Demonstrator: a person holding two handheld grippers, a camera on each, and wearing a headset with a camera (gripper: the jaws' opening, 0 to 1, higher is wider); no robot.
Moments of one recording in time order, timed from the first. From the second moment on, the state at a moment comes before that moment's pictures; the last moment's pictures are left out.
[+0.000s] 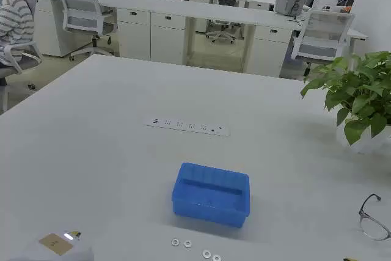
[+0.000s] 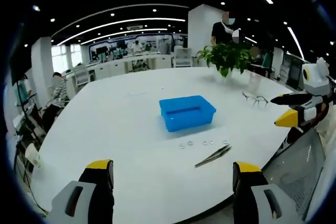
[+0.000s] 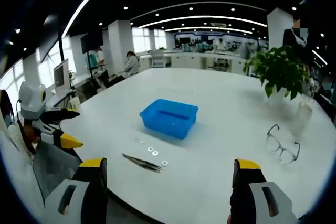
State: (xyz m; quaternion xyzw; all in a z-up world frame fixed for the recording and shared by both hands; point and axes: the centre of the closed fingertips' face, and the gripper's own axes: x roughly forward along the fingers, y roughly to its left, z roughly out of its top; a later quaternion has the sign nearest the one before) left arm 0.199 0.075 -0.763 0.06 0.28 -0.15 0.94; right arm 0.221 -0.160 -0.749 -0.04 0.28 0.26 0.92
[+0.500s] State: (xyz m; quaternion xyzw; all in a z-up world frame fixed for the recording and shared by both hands) left arm 0.199 0.069 -0.764 0.07 0.29 -0.17 0.94; right arm 0.221 -0.158 -0.751 -0.03 0.29 0.26 0.92
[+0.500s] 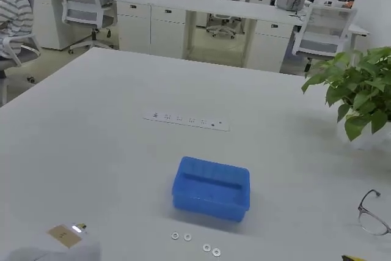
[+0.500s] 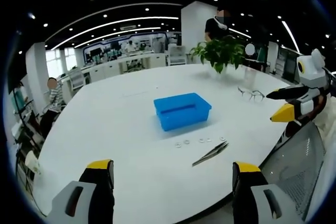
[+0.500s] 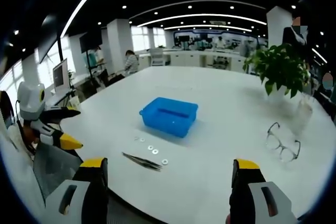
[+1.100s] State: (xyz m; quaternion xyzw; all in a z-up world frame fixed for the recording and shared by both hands) left arm 0.203 0.065 -0.770 0.07 0.30 -0.19 0.93; right arm 0.223 -0.157 -0.757 -0.06 0.30 0.27 0.91
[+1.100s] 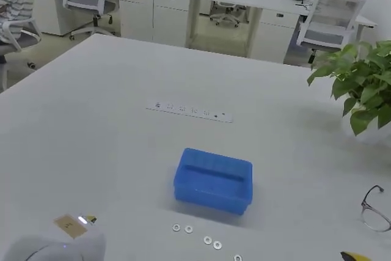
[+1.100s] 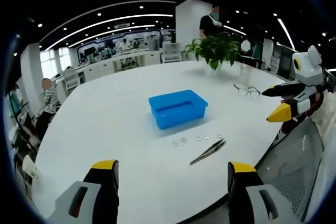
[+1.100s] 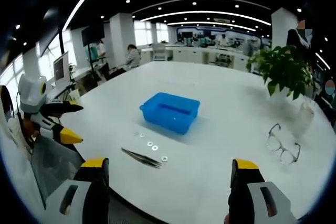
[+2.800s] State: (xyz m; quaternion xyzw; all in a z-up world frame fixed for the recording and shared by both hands) left arm 0.233 0.006 -0.842 0.20 0.36 -0.43 0.80; right arm 0.217 -0.161 -0.776 -0.08 0.35 0.27 0.89
